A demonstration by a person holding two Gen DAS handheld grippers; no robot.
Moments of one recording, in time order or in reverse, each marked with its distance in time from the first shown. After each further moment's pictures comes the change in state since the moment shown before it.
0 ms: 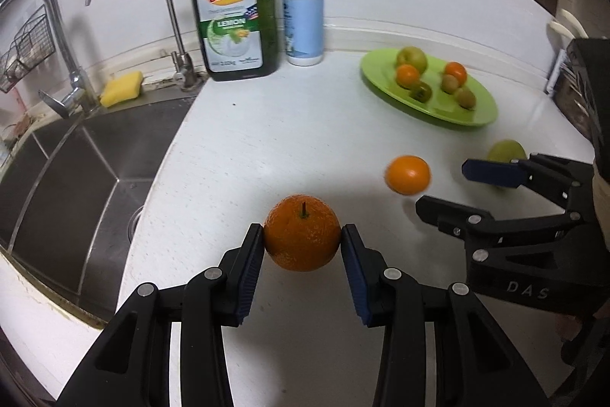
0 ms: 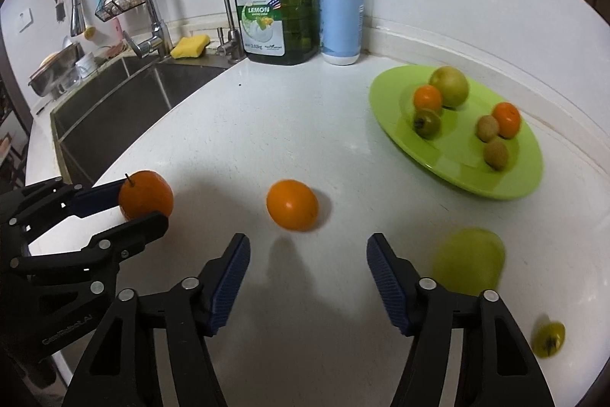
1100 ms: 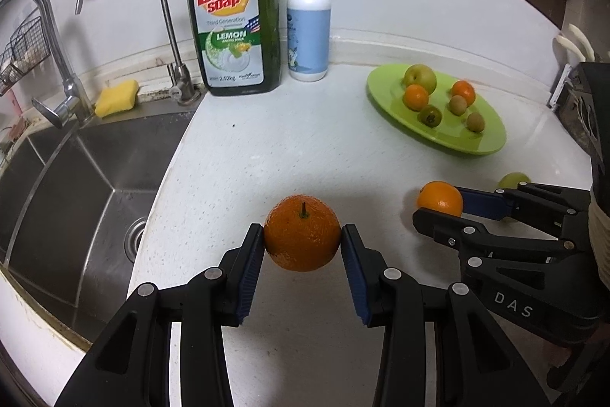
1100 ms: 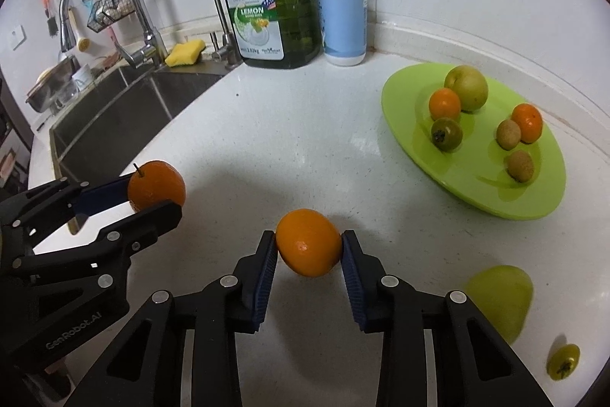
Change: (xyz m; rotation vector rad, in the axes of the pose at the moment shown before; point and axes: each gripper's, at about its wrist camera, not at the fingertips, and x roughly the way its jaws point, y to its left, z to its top) left arm 0.010 0.006 0.025 -0.009 -0.014 -0.025; right arm 0.015 -0.003 0.020 0.054 0.013 0.031
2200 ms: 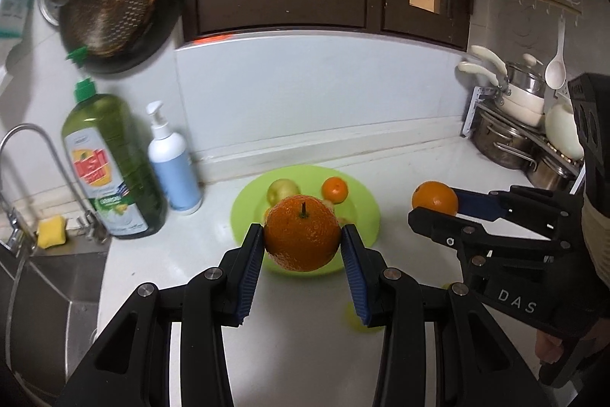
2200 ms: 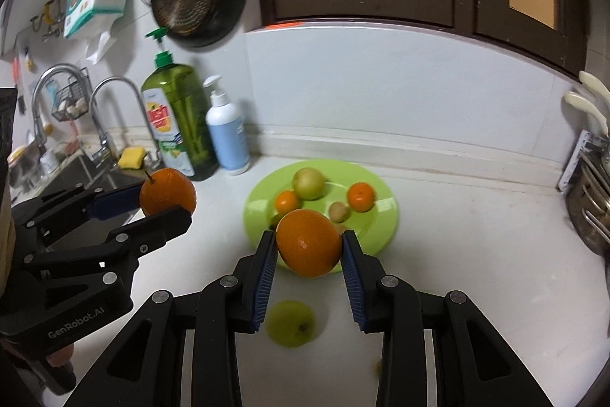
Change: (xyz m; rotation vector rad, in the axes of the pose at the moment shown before) left arm -0.052 -0.123 0.100 0.209 -0.211 -0.222; right arm -0.147 -0.101 0.018 0.134 -0.264 -0.200
